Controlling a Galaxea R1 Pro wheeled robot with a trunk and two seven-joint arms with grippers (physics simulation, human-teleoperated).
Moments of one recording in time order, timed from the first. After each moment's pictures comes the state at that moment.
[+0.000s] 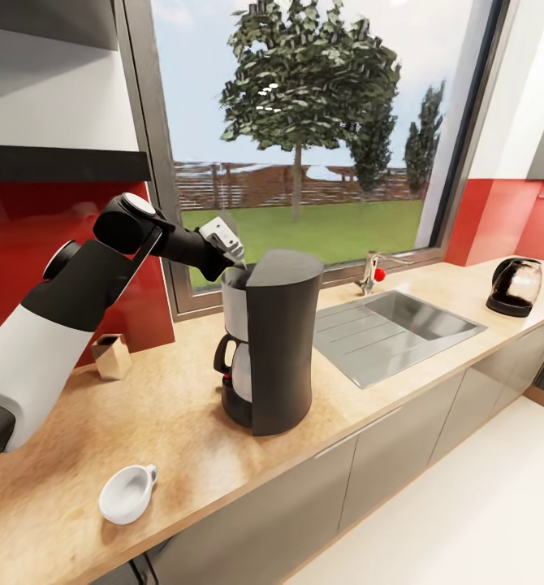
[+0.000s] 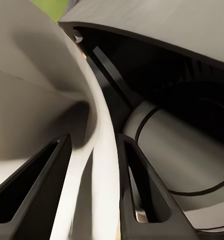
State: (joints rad) left arm -1.40 0.21 -0.56 -1.28 -0.24 0.97 -0.98; right arm -0.03 -0.01 0.19 -0.31 0.00 -0.10 0.00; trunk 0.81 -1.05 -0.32
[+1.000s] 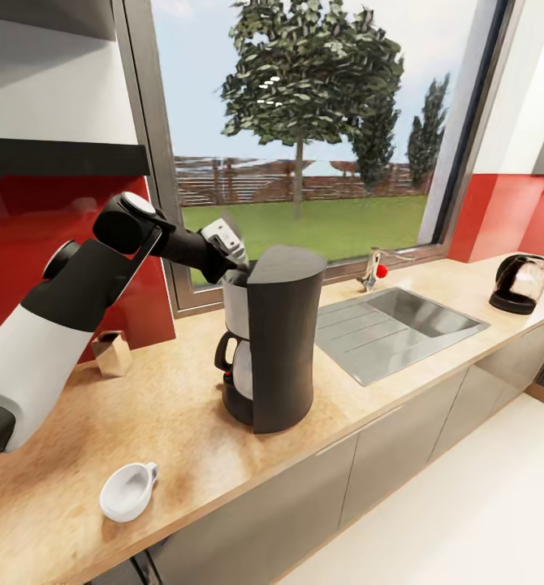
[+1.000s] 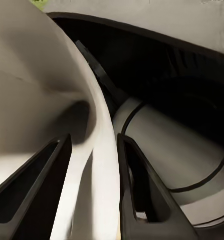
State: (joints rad) left arm -1.40 0.21 -0.56 -1.29 -0.24 0.97 -1.03; right arm -0.03 -0.01 0.19 -0.31 0.00 -0.10 0.00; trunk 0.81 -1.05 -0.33
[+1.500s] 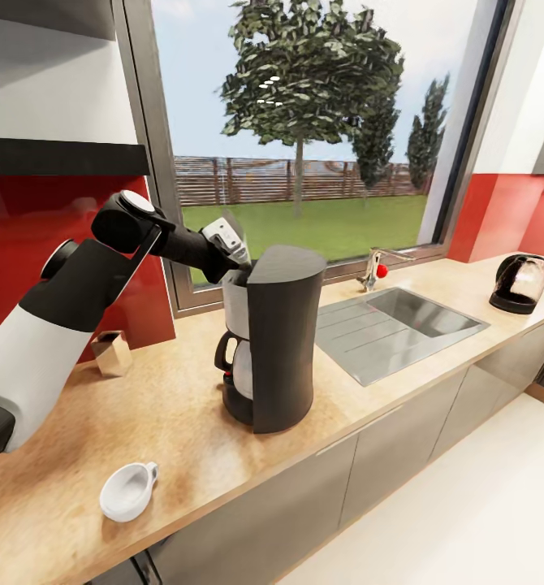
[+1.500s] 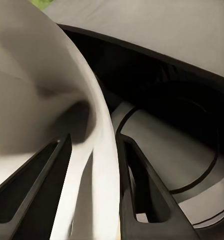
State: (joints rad) left arm -1.40 0.21 -0.56 -1.31 -0.24 0.97 -1.05; right arm -0.03 -0.01 0.19 -0.31 0.00 -0.10 0.00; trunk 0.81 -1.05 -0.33
